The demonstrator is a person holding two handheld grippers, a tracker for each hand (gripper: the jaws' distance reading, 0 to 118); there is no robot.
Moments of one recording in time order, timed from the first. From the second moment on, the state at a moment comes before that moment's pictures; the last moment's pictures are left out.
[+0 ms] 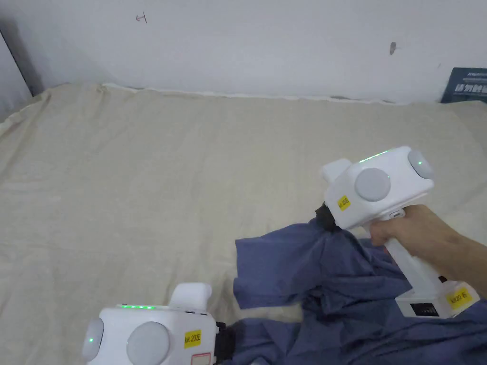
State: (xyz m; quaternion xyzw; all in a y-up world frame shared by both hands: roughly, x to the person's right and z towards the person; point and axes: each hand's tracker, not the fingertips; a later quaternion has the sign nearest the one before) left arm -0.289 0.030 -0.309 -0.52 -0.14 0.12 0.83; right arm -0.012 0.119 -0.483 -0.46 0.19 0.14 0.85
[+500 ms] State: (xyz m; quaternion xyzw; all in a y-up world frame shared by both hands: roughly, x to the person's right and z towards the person) left arm -0.293 0.259 -0.305 -0.35 -0.06 0.05 0.93; right arm 0.153 0.346 -0.335 -0.27 0.01 0.02 0.96
